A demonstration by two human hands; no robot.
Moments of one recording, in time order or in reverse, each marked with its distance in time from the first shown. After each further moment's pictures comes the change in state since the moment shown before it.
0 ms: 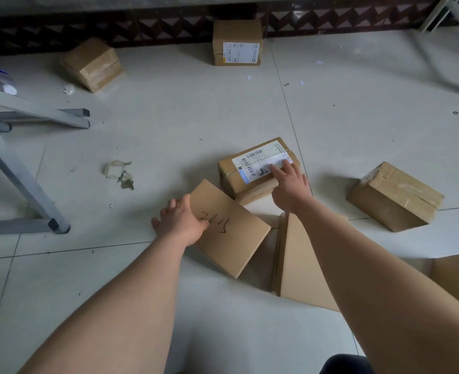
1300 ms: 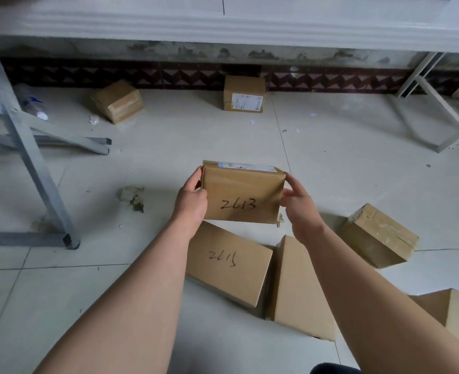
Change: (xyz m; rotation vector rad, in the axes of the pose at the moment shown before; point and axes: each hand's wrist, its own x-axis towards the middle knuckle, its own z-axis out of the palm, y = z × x) left_hand -0.025 0.044 -0.088 -1.107 0.089 0.160; right_hand -0.044 -0.034 -0.061 1.117 0.106 0.090
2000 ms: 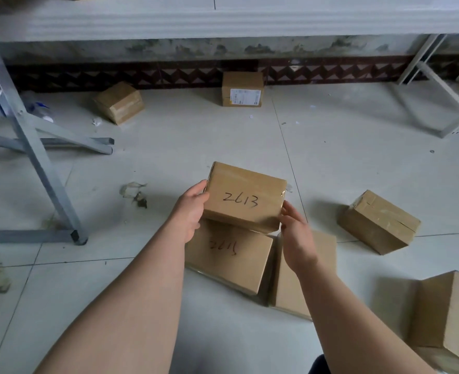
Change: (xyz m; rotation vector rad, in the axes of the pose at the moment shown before) left_hand -0.017 -0.020 -0.002 -0.029 -0.120 -0.202; right_hand -0.052 0.055 0.005 0.277 0.010 -0.005
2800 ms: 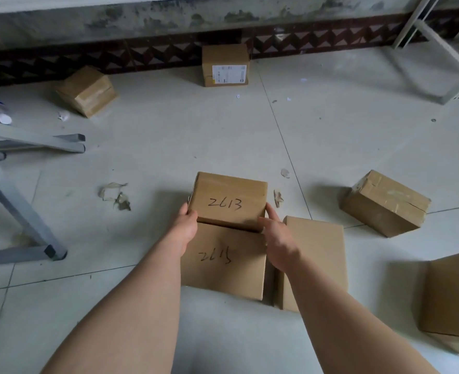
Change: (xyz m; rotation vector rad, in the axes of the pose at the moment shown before) left_hand 0.047 -0.047 0.005 0.288 0.044 -0.164; right_hand 0.038 0.051 0.015 -0.147 -0.063 0.310
